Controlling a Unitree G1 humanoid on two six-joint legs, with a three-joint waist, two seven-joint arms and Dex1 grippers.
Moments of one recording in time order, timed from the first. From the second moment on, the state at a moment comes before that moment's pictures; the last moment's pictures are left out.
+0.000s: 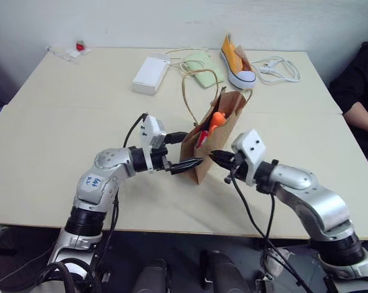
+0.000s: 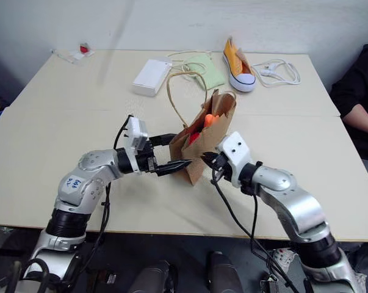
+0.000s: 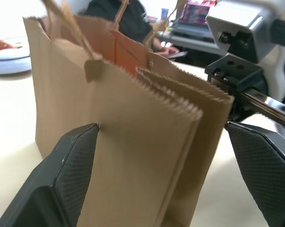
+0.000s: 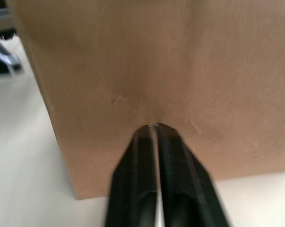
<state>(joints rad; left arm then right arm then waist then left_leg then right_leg) -0.55 0.37 -0.10 -0.06 -0.43 0.46 -0.80 -0.39 -0.54 0.17 -0.40 0.40 0.65 0.48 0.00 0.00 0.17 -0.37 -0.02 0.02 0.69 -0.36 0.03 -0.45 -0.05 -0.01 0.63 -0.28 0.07</state>
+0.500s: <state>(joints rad) -0.63 0.29 -0.10 0.15 -0.35 0.36 -0.79 -0.22 -0.56 0.06 -0.52 0.42 0.63 0.54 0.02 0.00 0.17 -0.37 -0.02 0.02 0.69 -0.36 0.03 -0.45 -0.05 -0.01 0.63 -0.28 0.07</state>
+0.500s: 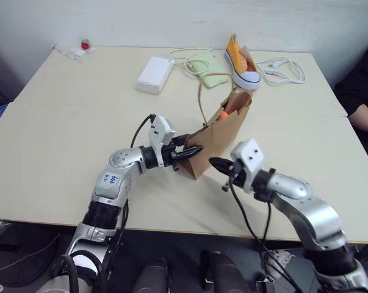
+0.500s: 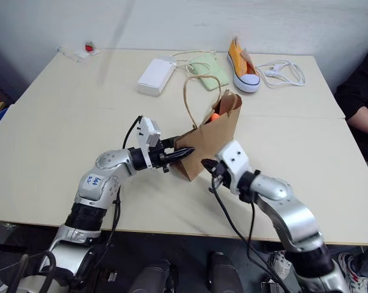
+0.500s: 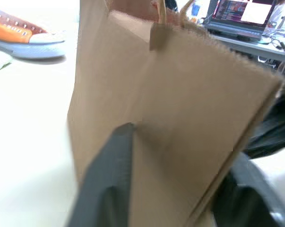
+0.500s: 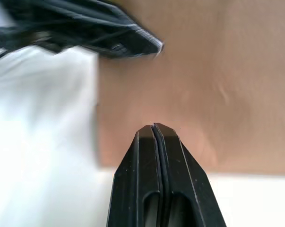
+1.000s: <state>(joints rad) -0.87 0.35 -0.13 0.51 -0.39 0.18 -1.37 0.36 -0.88 -0.81 -0.78 0.85 0.79 0.96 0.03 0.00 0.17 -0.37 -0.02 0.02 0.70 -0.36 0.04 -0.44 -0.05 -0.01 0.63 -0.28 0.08</state>
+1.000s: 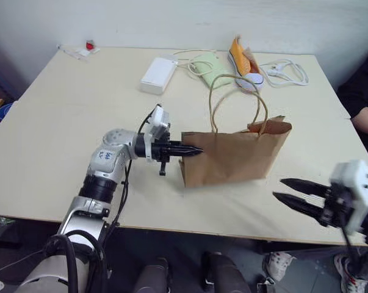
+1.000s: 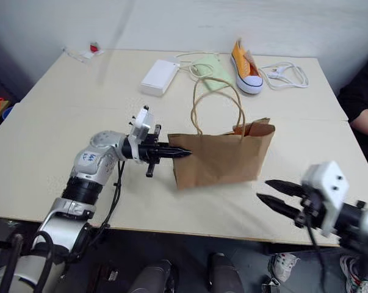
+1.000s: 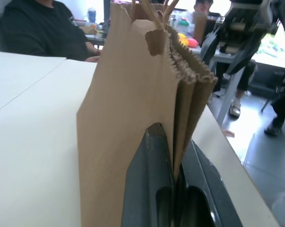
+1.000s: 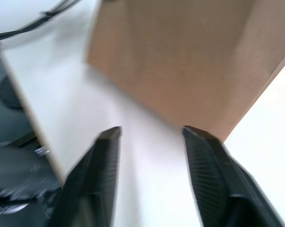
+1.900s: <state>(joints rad) -0.54 1.03 0.31 -0.04 -0.67 0.82 -1.40 0.02 -1.16 -0.67 -0.21 0.84 0.74 1.24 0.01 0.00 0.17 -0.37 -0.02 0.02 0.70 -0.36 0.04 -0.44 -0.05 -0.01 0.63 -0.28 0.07</state>
